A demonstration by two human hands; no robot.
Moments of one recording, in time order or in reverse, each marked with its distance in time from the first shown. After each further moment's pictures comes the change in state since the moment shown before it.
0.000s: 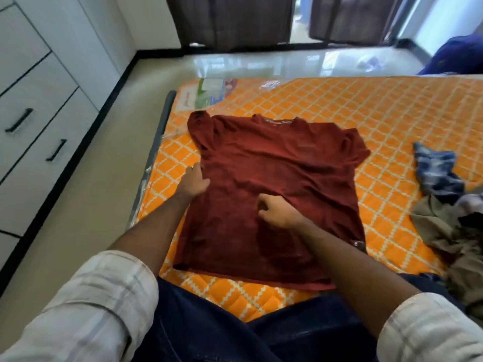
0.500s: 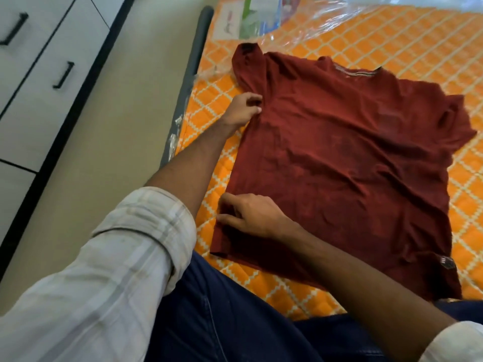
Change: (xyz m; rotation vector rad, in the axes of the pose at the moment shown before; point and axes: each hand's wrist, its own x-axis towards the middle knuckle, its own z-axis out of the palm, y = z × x) left_hand 0.122 -0.012 -0.005 -0.530 -0.073 0.088; right_hand 0.053 -0.109 0.117 -0.234 -0.160 -0.468
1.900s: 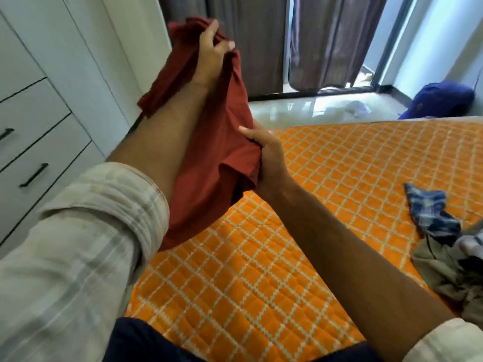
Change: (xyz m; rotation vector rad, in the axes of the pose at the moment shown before) left_hand 0.014 0.386 -0.070 -0.393 0.319 0.573; right_hand -0.100 -0.063 -0.290 1.713 0.772 -0.347
